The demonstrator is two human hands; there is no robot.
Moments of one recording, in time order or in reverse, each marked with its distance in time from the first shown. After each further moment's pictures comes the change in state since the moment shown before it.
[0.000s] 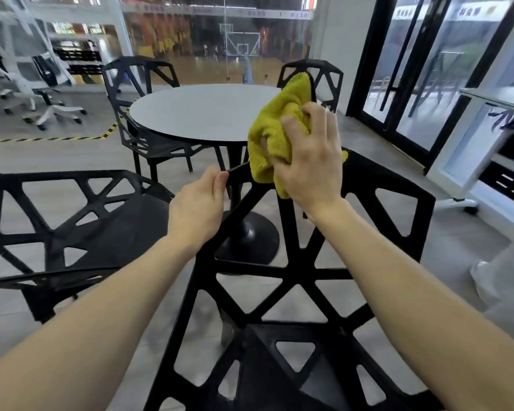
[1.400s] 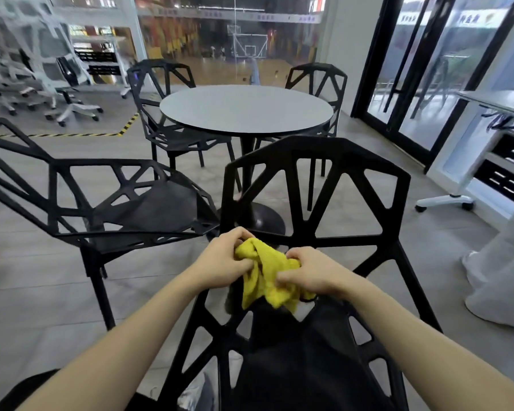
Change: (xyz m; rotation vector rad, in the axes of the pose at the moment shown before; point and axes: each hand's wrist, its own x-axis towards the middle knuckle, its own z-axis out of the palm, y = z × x) left_hand -0.152 -0.008 -0.048 -0.382 -0.602 -0.037; right_hand -0.153 -0.066 -0.140 0.562 -1.314 0.667
